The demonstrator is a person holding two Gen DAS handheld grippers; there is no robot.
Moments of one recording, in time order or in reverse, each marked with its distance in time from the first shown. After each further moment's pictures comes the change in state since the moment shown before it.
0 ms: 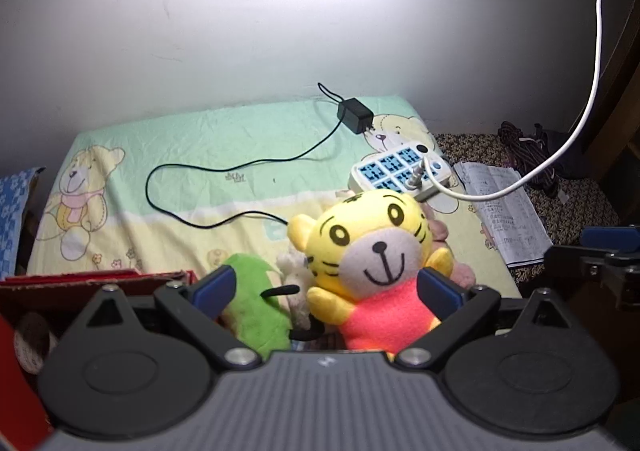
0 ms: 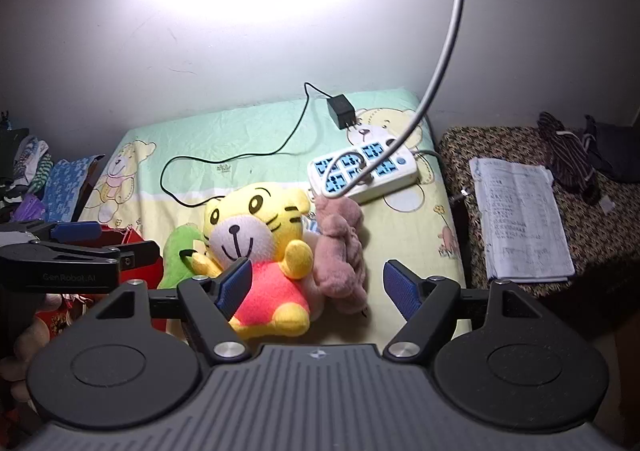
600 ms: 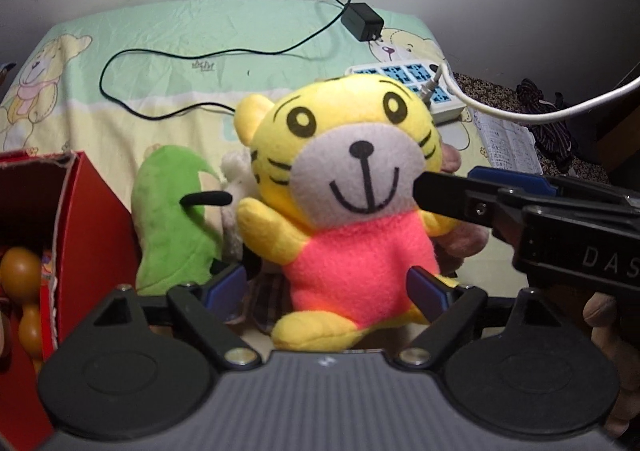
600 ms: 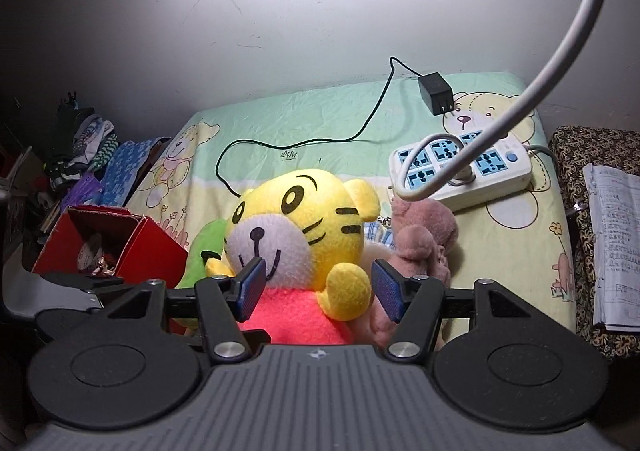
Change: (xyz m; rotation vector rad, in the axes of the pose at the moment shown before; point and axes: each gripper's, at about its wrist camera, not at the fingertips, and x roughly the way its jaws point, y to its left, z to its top) left arm 0.093 -0.018 -0.033 -0.158 0.213 -0.031; right arm 0.109 -0.014 -0.003 -0.080 0.014 0.300
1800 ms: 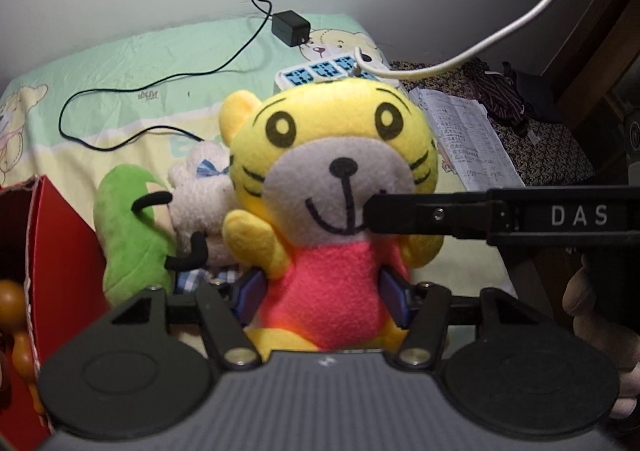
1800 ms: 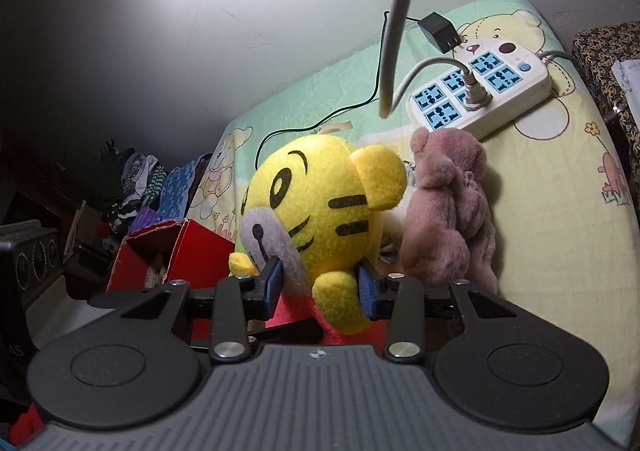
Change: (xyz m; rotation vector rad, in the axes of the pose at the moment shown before) left arm -0.021 -0.035 -0.032 0.202 -0.052 -0.060; right arm -0.020 -0.034 -0.038 0.274 0.034 0.224
